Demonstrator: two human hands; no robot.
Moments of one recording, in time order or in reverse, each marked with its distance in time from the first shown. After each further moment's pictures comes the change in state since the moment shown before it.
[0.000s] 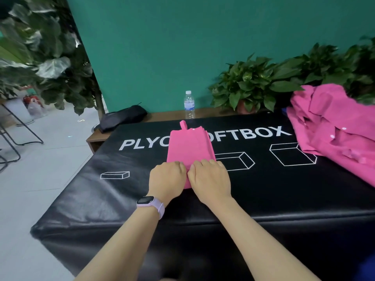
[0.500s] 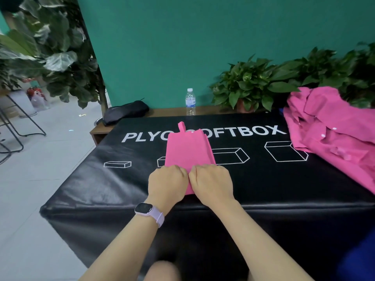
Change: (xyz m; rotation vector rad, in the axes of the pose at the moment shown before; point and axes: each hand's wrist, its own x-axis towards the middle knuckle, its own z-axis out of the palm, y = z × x) left_hand -0.056 0.021 -0.039 0.051 -0.036 0.036; right_hand -0.034 0.002 -0.044 -0.018 -0.095 -0.109
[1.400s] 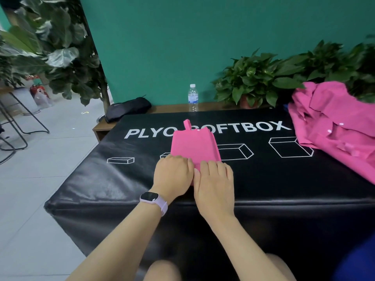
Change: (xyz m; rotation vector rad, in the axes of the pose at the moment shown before) left_hand 0.018 -0.006 0.011 -0.102 0.139 0.077; right_hand -0.029 -0.026 0.011 0.084 0.057 0.259
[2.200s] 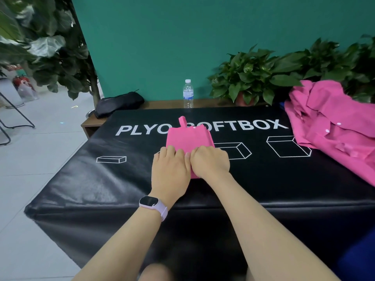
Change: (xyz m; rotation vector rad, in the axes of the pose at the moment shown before) left_hand 0.008 0.006 0.027 -0.104 0.266 -0.232; right_hand 0.096 0.009 0.012 -0.111 -0.462 -0.076
